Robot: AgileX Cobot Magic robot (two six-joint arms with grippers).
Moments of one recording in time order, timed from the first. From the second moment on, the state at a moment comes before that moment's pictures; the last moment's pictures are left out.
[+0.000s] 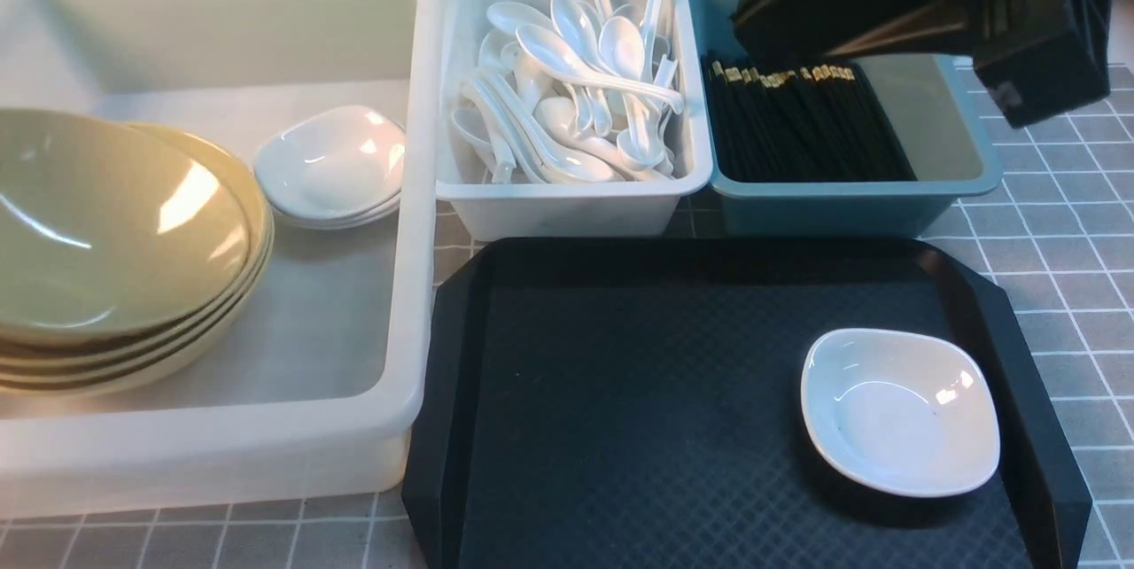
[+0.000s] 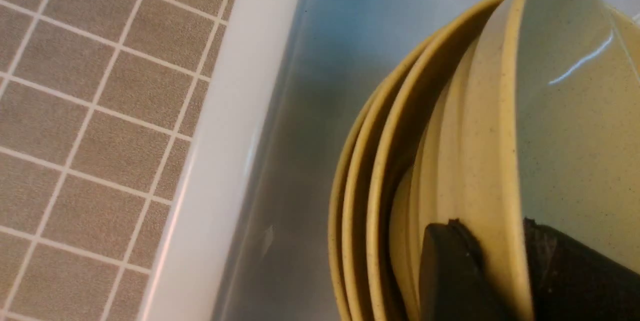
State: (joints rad) right arm 0.54 1.36 -1.71 0.45 1.26 -0.66; left arm 0.63 1.49 -1.21 -0.49 0.88 0.48
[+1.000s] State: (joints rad) right arm 0.54 1.17 -1.31 0.02 1.26 -0.20; left arm -0.57 1.51 -1.38 -0.34 0.88 0.35
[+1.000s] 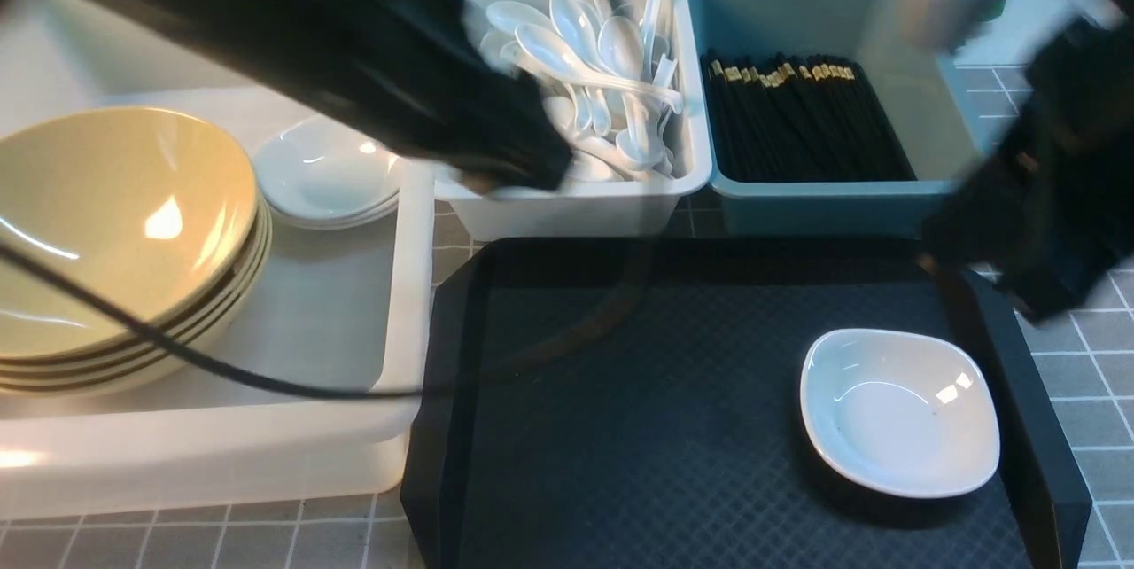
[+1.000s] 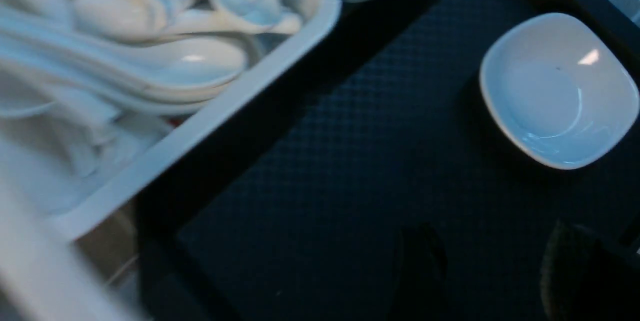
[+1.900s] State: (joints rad) right arm 0.54 0.74 -1.06 -0.12 1.26 -0.09; left arm -0.84 2.29 -1.86 -0.46 0.76 0.34
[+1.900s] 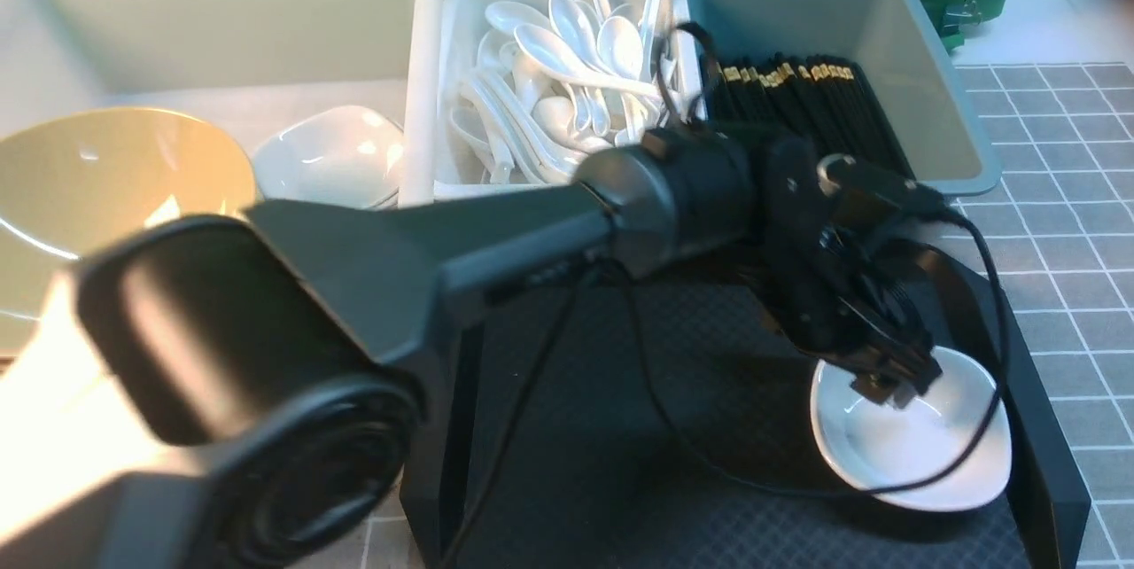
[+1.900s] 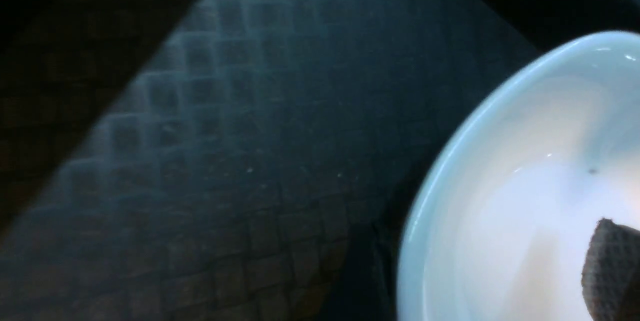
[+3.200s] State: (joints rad) right arm 0.63 1.34 -1.41 0.26 1.00 -0.46; left arm 0.04 1.75 -1.89 -0.32 1.11 0.36
